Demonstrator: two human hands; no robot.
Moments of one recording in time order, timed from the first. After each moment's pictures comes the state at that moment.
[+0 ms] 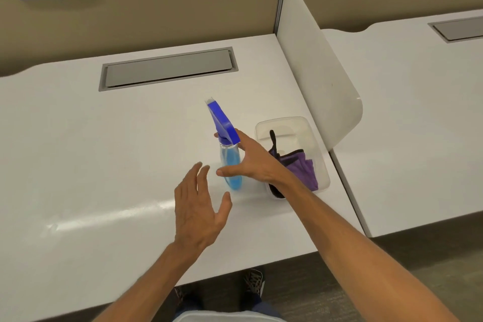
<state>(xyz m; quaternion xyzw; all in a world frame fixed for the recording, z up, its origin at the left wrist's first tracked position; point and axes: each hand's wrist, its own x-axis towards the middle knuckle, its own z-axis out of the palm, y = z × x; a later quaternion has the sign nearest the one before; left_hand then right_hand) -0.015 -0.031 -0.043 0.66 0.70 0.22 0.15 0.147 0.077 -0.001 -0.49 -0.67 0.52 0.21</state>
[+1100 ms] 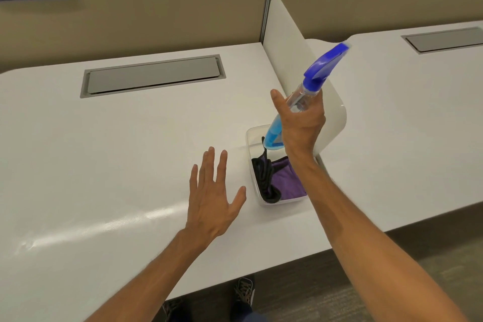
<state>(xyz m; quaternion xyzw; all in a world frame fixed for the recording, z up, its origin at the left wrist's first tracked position) 0.020 0.008 -0.045 0.74 0.63 0.16 0.16 0.205 0.118 0.049 -0.60 -0.42 0.19 0.65</state>
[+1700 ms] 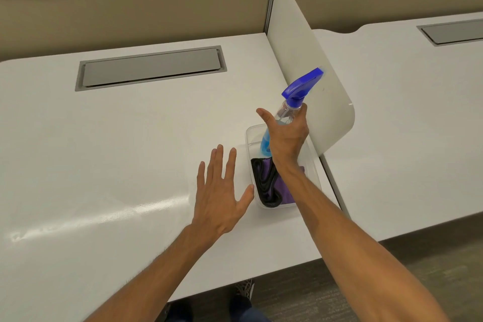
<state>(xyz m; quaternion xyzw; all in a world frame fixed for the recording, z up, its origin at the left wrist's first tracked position) 0.041 0.024 -0.052 0.75 0.63 0.12 0.17 0.199 0.136 -0.017 -0.65 -0.42 0.21 0.60</state>
